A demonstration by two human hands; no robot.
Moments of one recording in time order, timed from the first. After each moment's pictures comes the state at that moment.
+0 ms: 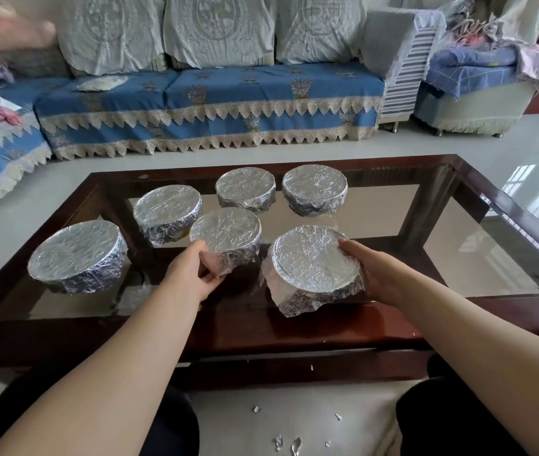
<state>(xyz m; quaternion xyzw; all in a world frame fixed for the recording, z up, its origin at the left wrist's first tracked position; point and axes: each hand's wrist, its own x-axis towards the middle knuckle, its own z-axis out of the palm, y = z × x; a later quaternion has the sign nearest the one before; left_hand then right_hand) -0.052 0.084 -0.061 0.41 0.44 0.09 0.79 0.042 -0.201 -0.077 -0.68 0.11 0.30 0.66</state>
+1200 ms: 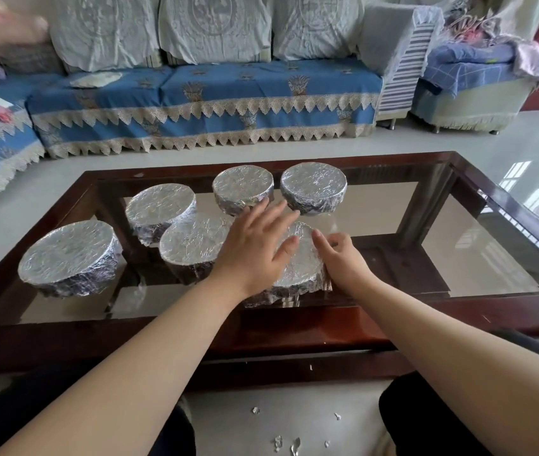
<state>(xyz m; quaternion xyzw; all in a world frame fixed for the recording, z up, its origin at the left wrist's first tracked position) -0.044 0.018 -0.033 0.97 -0.10 0.17 0.15 0.028 -0.154 -0.075 -0.85 -0.06 0.10 0.51</state>
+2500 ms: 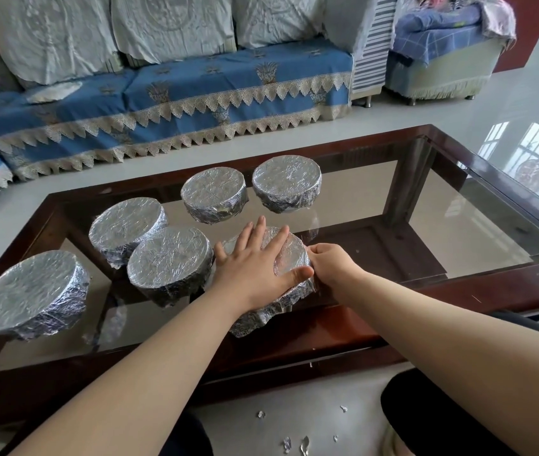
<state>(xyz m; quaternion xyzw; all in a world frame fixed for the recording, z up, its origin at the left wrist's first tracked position) -0.022 -0.014 -0.043 1.00 -0.01 -0.09 0.04 0.037 -0.157 -0.089 -0.78 0.05 0.19 0.59</state>
